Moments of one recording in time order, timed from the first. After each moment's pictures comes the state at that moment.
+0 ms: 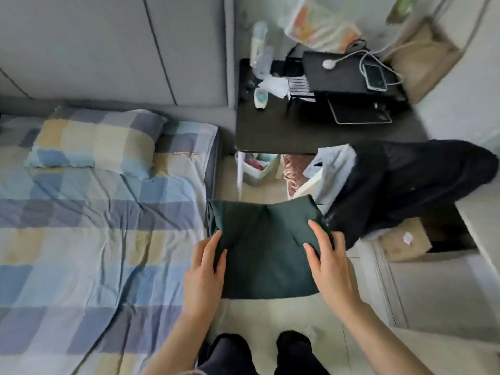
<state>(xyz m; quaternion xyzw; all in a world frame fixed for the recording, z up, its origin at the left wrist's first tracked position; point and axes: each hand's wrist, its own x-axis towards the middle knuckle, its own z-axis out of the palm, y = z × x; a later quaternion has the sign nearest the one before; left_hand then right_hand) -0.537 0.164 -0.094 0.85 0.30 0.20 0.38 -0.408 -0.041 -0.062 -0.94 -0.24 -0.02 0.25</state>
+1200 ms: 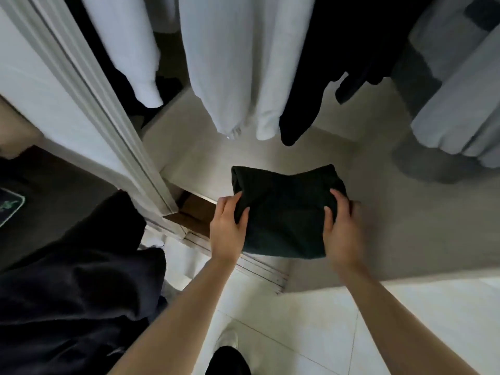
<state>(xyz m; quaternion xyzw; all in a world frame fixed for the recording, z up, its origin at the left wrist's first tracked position) -0.037 -0.446 -0.163 0.86 -0.21 -0.04 0.46 -0.177 -0.612 -0.131 -0.87 0.43 -0.20 0.14</state>
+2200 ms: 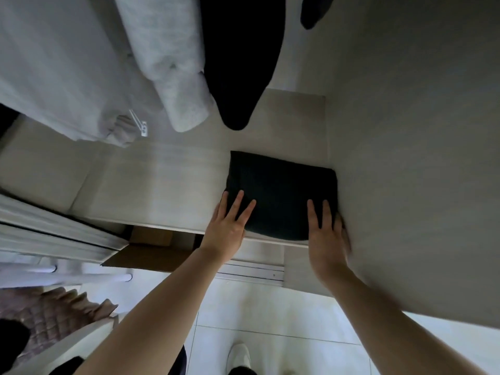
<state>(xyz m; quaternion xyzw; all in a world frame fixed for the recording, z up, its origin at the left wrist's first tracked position) 0.041 -0.555 -0.347 0.76 -0.63 -0.11 0.05 -0.169 -0.661 -0.302 -0.85 0.52 0.12 0.00</state>
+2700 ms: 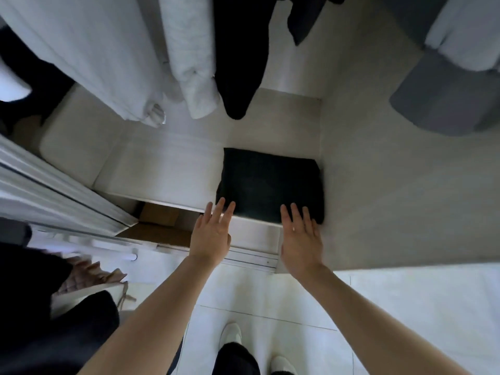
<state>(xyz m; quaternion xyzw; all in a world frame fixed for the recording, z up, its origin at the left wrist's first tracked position) 0.002 -0.488 -0.294 0.84 -0.52 -0.15 0.03 -0.175 -0.602 -0.256 -0.90 0.42 0.10 0.06</state>
